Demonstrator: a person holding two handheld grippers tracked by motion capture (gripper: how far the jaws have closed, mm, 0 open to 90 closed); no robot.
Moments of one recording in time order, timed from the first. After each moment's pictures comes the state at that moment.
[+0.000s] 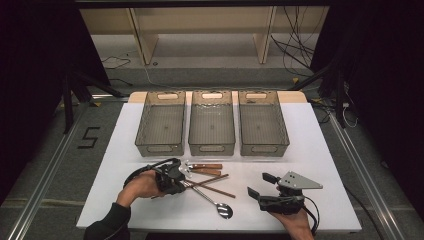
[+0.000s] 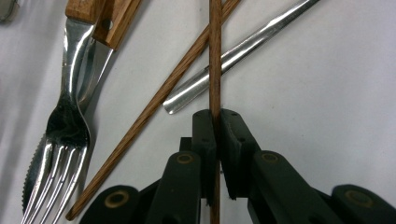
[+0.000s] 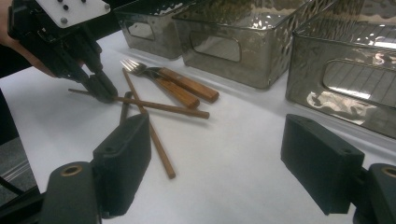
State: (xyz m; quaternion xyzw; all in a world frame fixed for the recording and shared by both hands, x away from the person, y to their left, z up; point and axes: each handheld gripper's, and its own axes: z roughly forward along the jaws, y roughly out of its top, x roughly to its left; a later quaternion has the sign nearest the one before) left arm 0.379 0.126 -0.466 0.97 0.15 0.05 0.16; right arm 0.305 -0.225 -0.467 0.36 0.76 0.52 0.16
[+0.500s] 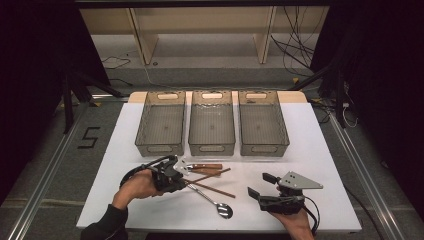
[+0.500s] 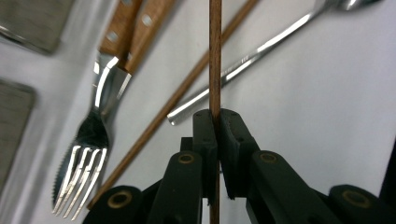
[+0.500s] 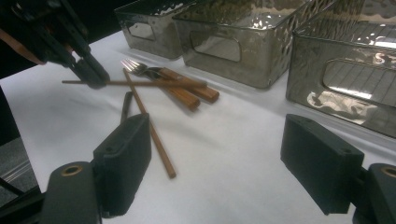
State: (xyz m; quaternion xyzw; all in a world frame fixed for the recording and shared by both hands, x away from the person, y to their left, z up) left arm 0.369 0.131 -0.437 0.96 0.17 0.08 0.22; right arm 0.304 -0.225 -0.466 0.36 0.76 0.52 0.15
